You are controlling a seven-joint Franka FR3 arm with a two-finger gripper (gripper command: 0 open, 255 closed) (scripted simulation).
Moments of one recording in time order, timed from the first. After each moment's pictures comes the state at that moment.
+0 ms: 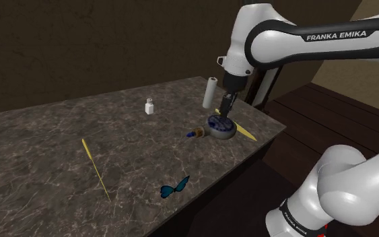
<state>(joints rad) 0.18 -0.52 0.00 -2.42 0.00 1.84 -0.24</state>
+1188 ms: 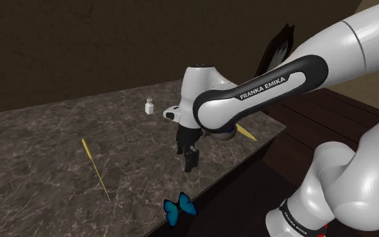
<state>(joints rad) 0.46 -0.15 0.05 -2.48 0.20 2.27 -0.80</state>
